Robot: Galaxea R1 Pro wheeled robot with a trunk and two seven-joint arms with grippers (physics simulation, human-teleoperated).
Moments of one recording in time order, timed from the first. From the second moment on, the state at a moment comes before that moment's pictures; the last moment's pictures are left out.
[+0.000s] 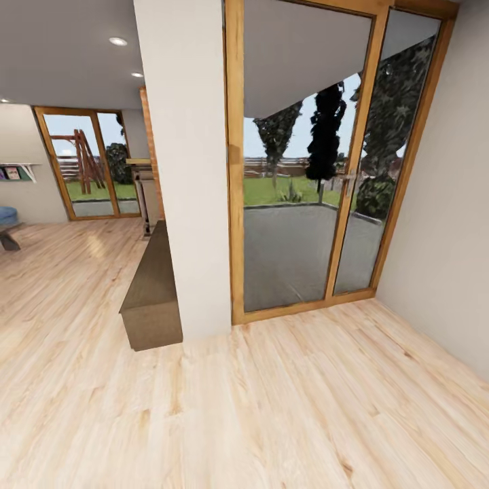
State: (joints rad) left arm 0.00 -0.03 0.02 -0.06 0.01 -0.05 0.00; right arm 0.00 0.01 0.00 0.00 0.00 -0.04 0.00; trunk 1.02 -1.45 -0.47
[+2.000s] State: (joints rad) left arm 0.00 -0.02 0.01 -0.07 0.00 -0.05 0.00; right arm 0.00 0.00 0.01 0.00 0.00 -0.06 0.00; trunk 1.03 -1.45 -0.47
